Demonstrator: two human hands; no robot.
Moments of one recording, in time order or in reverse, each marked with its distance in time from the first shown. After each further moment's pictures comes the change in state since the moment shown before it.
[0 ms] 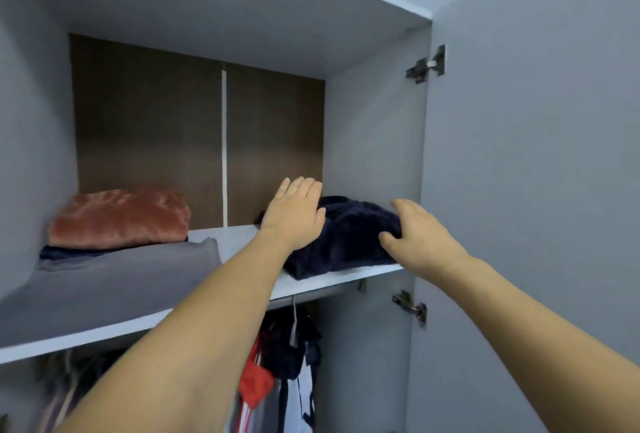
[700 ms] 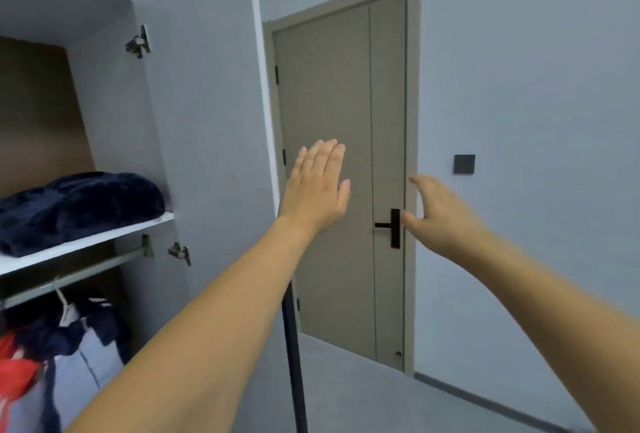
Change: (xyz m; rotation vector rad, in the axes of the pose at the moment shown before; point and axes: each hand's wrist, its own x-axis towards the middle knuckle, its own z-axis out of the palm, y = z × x) left_hand -0.076 0.516 -0.159 -0.607 0.260 0.421; right_hand -0.374 0.261 -0.271 -0.227 0.211 0.452
